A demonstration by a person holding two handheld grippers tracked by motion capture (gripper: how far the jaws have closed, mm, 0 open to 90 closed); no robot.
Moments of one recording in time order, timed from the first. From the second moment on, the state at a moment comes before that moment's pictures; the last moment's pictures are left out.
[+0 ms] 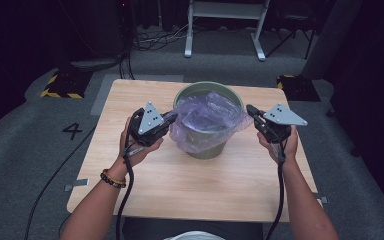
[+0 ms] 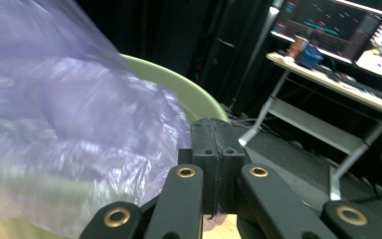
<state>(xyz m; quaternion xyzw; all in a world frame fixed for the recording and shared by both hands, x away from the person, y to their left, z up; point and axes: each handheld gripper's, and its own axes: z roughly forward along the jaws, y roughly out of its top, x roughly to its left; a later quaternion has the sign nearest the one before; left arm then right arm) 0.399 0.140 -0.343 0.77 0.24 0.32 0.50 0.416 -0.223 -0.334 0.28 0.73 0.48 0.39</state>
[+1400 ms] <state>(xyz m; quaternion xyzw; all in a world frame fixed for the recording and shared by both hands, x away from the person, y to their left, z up) 0.395 0.160 -0.371 0.77 0.25 0.29 0.51 0.418 -0.239 -0.347 0.31 0.76 0.47 0.31</state>
